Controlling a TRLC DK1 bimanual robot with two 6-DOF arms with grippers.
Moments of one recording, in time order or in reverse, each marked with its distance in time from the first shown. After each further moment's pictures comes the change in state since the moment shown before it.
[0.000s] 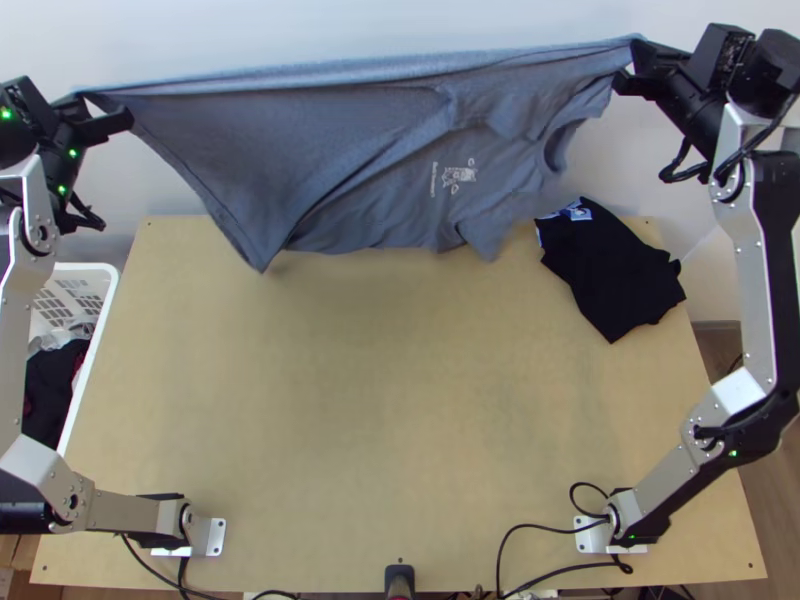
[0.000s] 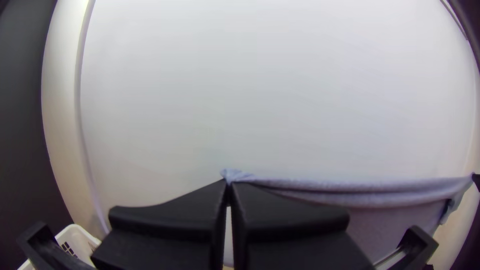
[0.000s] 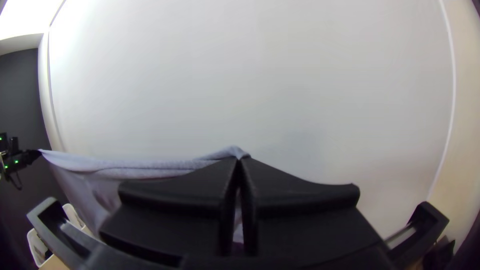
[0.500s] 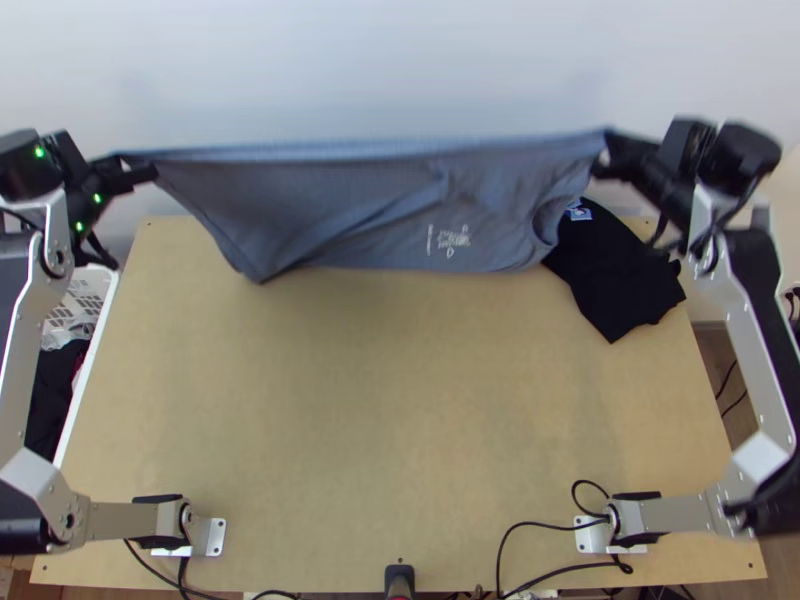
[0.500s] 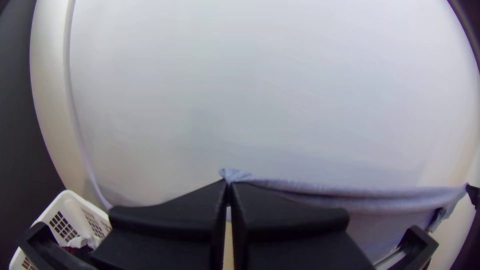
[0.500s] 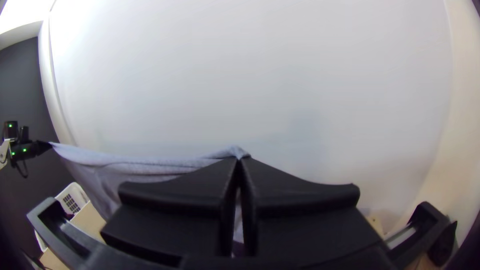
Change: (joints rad) left arm 0.026 -0.053 -0.204 -0.054 0.101 -0.026; right arm 0.011 -0.255 -0.565 0.180 -0.018 0.001
